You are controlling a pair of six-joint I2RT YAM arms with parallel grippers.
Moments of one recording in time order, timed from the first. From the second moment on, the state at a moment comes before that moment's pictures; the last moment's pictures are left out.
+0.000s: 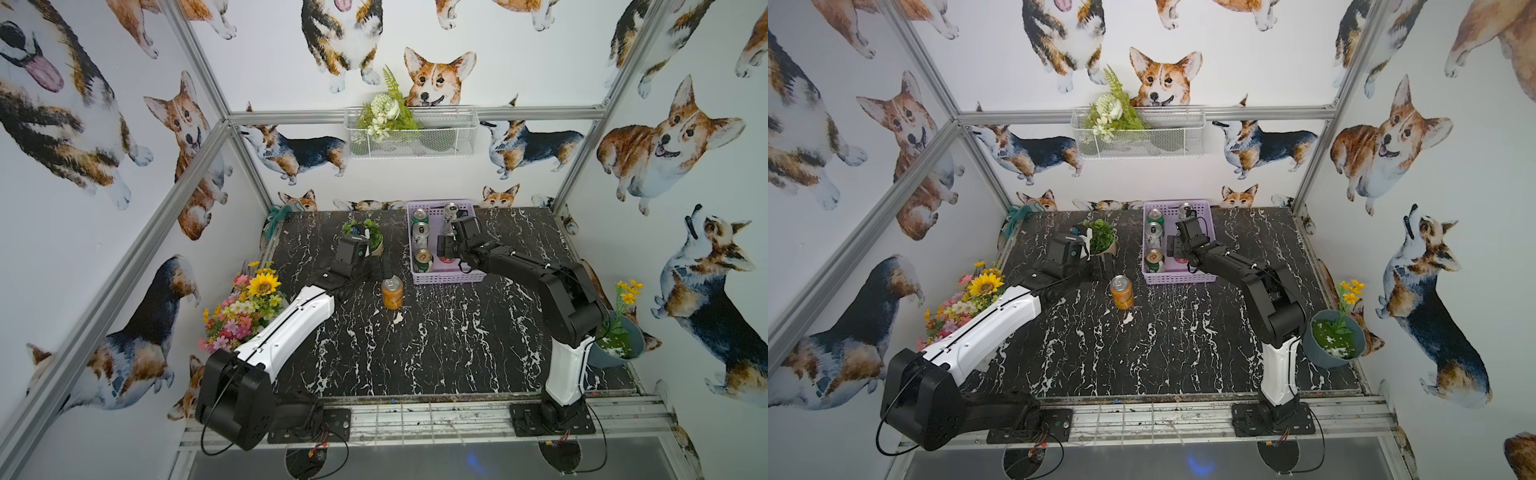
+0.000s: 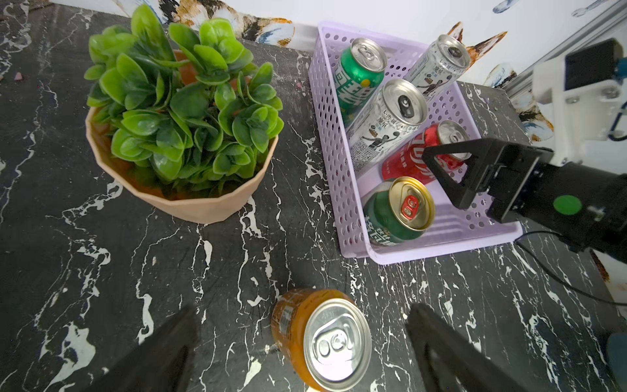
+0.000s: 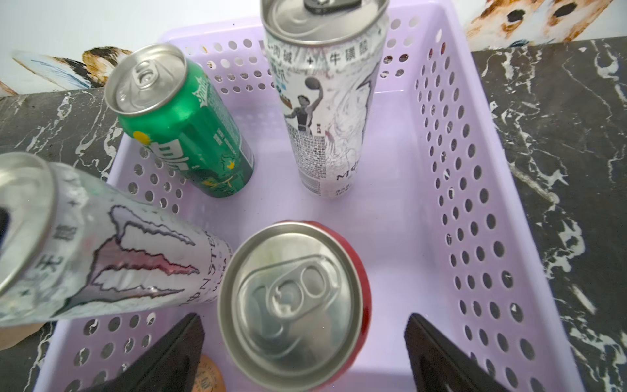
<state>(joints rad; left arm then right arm) -0.40 1.35 1.03 -0.35 -0.02 -0.41 0.42 1.95 1.39 -0.16 0.24 0.36</state>
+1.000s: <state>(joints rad) -0.40 1.35 1.03 -0.35 -0.02 -0.39 0.41 1.98 1.33 0.01 0.22 0.30</state>
